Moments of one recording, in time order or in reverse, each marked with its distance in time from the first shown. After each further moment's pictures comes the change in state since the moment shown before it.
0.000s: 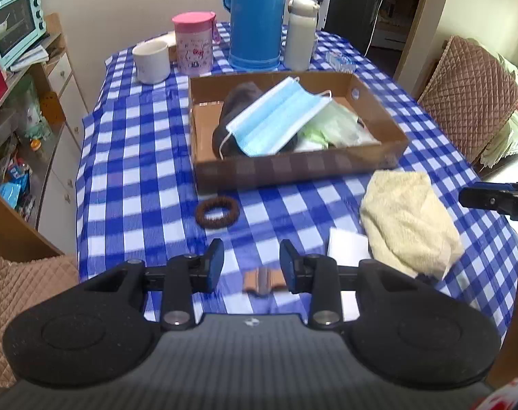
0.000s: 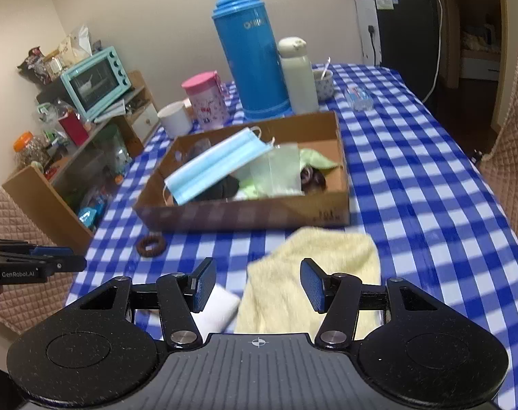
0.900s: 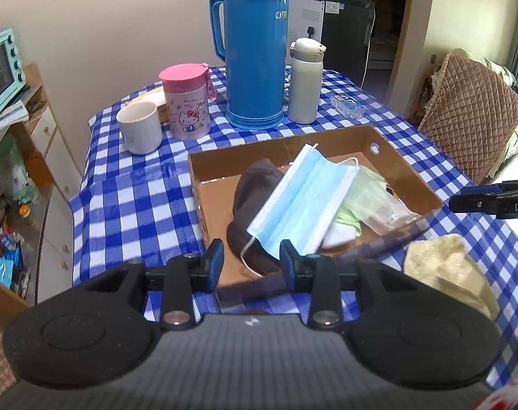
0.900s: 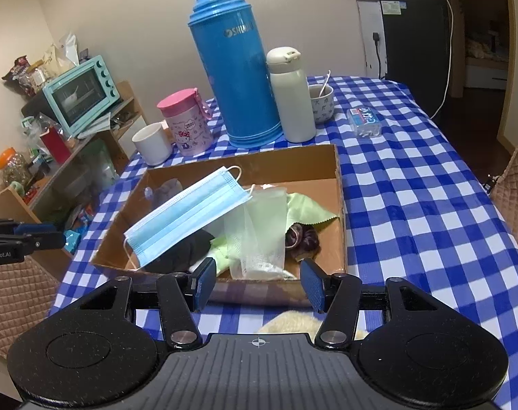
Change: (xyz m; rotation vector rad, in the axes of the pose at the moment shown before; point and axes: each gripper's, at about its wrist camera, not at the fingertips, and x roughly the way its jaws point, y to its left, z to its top) left arm 0.055 0.033 0.091 0.087 -0.131 -0.021; right arm 0.081 -0.038 0.070 -0.011 -0.028 0.001
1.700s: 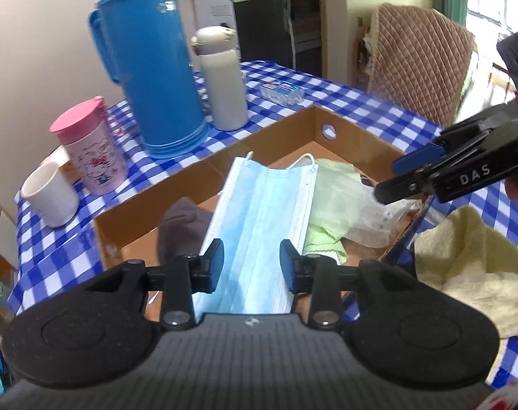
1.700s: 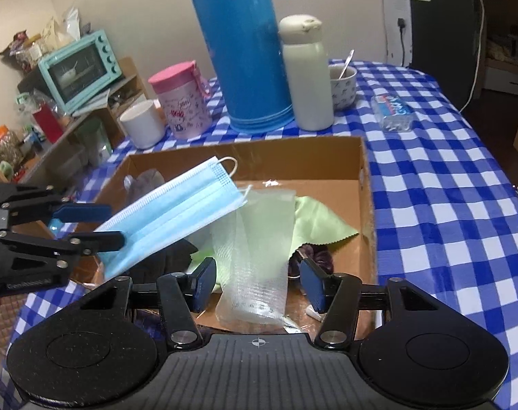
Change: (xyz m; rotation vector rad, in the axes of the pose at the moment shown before) left arm 0.102 -0.047 0.021 0.308 -0.048 -0.127; right arm 0.085 -0.010 0.020 -0.058 0.061 0.018
